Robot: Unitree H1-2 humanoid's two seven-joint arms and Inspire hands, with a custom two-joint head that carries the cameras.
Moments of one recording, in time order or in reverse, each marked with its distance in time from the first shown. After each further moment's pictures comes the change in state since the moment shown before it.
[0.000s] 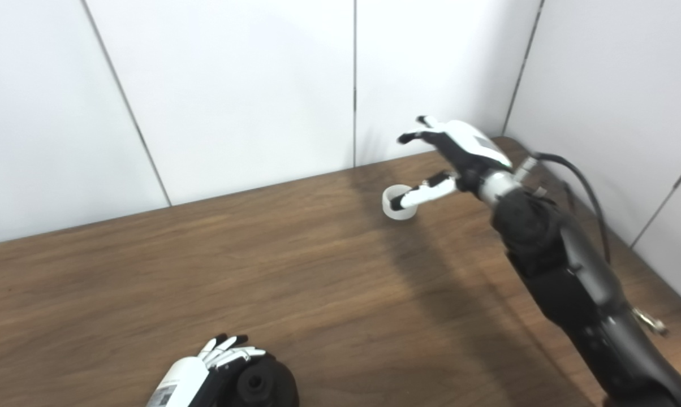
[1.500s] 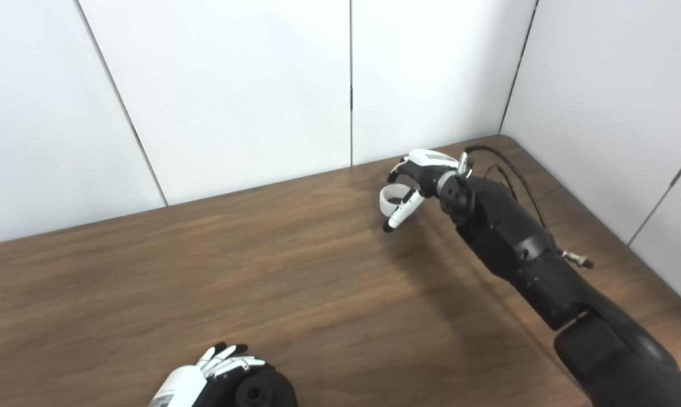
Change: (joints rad) left arm 0.029 0.000 0.012 -0.043 0.003 0.011 -0.043; right arm -0.218 0.018 0.245 0.436 -0.139 -0.017 0.065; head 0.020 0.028
